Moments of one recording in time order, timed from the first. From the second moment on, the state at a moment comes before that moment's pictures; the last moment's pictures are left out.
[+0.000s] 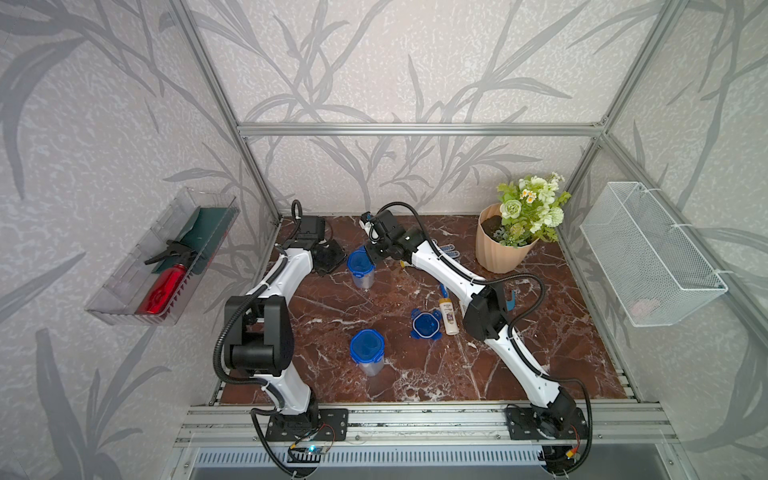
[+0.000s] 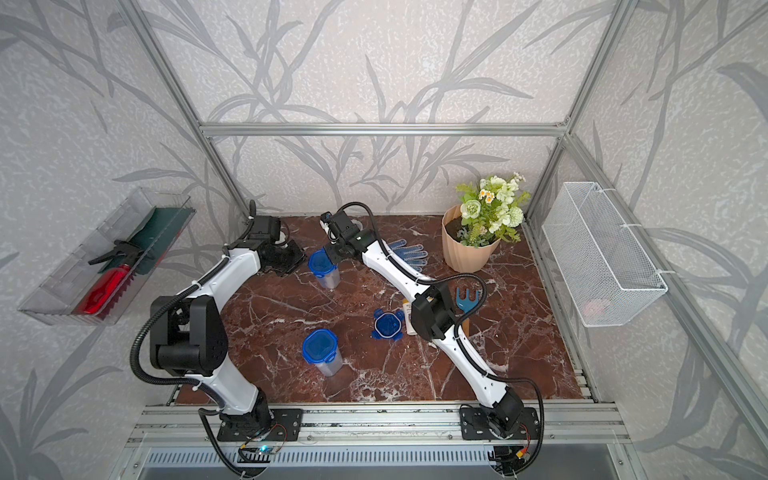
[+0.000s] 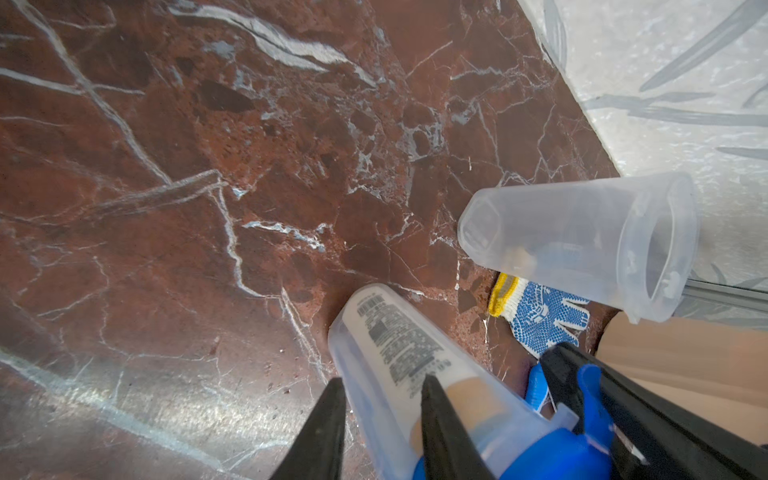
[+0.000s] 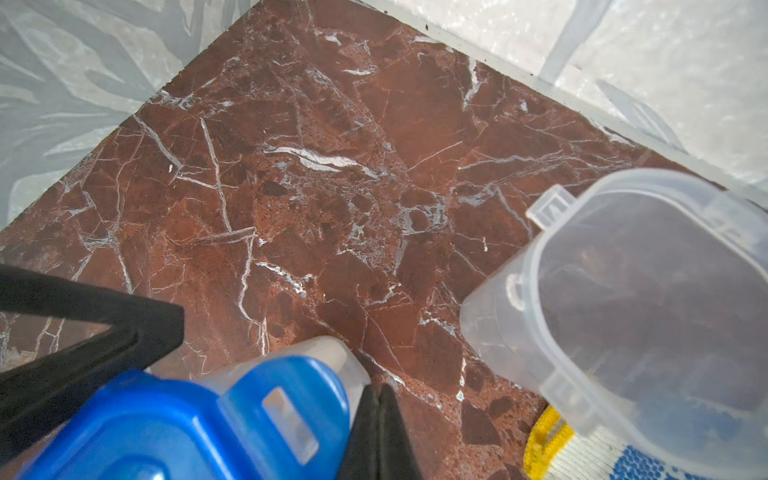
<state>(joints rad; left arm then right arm) -0.01 1.70 1.30 -0.60 0.25 -0.69 0.78 2.62 2.65 -0.80 -0.03 0.13</state>
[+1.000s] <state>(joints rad) -0.14 1.67 1.38 -0.64 0.28 -0.67 0.62 2.05 1.58 -0.07 -0.53 0.52</state>
